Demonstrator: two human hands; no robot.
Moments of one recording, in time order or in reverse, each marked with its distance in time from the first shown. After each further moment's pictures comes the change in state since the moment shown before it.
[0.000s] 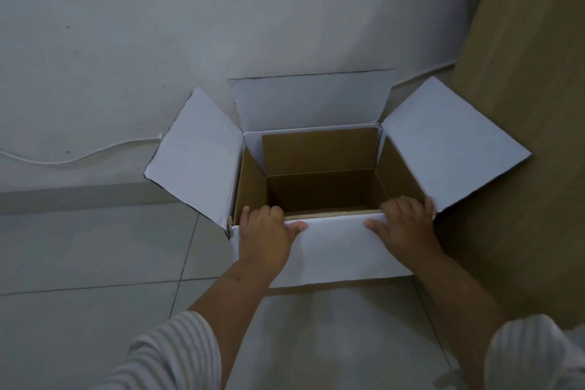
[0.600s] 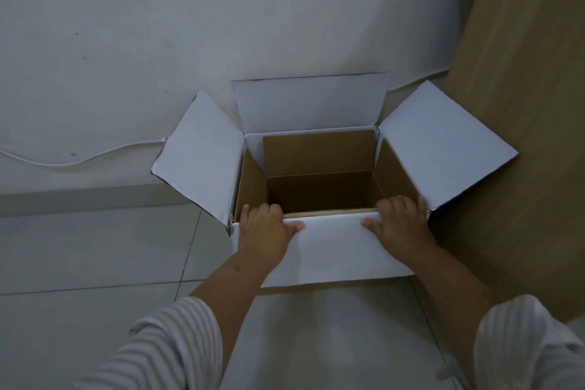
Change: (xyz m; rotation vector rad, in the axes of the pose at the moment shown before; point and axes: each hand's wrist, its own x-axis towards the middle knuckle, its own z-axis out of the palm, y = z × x) left_hand 0.007 -0.001 -0.005 0.005 -0.060 0.013; right_hand 0.004 -0.007 -0.014 -0.072 -0.105 0.006
